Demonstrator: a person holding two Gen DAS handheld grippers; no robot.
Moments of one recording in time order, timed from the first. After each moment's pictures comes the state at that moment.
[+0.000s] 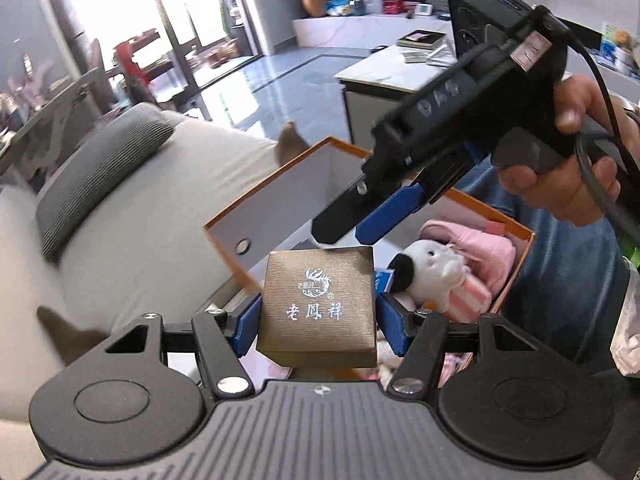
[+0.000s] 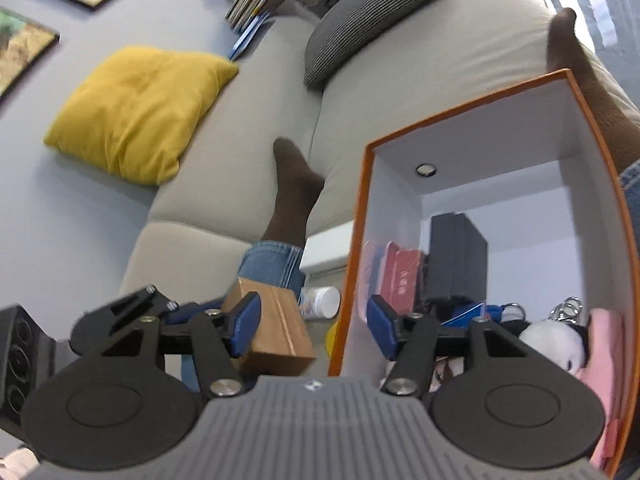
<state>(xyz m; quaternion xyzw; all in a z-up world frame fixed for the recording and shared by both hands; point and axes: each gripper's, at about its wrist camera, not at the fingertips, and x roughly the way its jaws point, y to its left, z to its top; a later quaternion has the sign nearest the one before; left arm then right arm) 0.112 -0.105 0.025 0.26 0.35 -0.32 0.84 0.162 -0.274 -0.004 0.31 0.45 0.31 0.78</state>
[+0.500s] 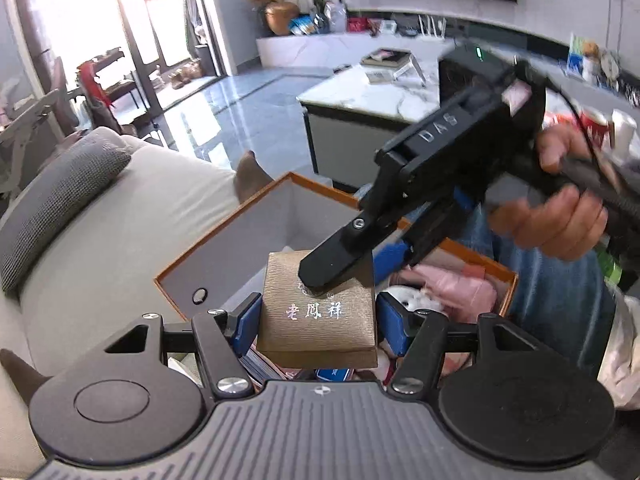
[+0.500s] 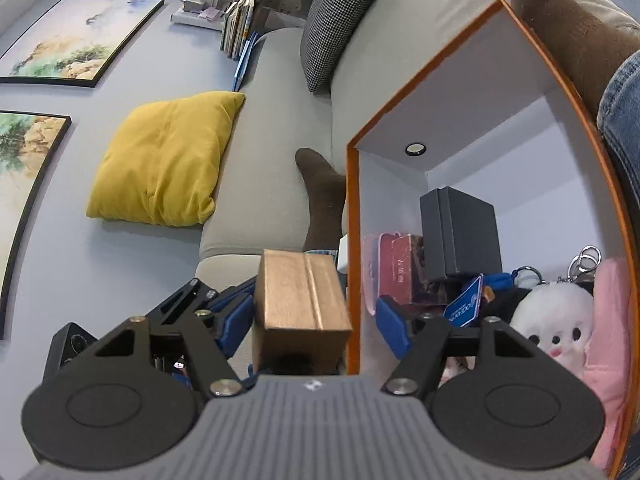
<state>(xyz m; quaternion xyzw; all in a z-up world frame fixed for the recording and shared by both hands) 0.136 -0.134 0.015 0.25 0.34 -0.38 0.82 0.173 -0.321 -0.045 0.45 0.46 0.34 0.69</state>
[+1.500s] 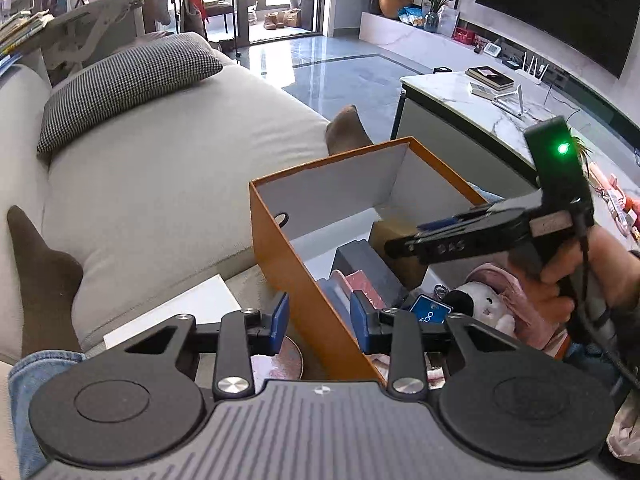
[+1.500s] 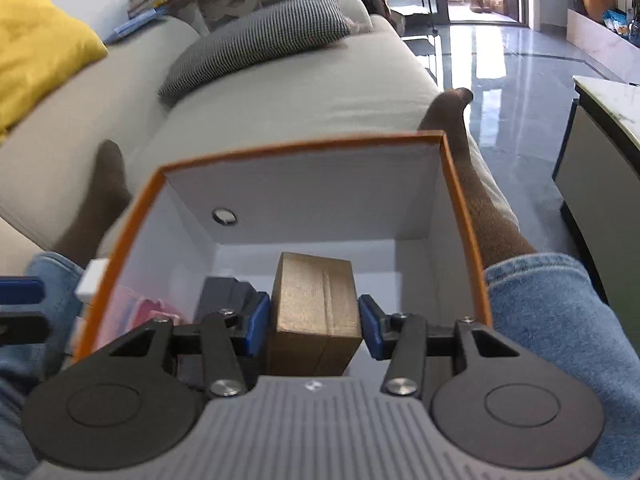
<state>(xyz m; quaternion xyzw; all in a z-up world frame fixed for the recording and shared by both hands) 0.190 -0.058 -0.009 0.10 0.42 -0.27 0.86 0.212 -0.265 -0.064 0.09 0.44 0.10 0.89</state>
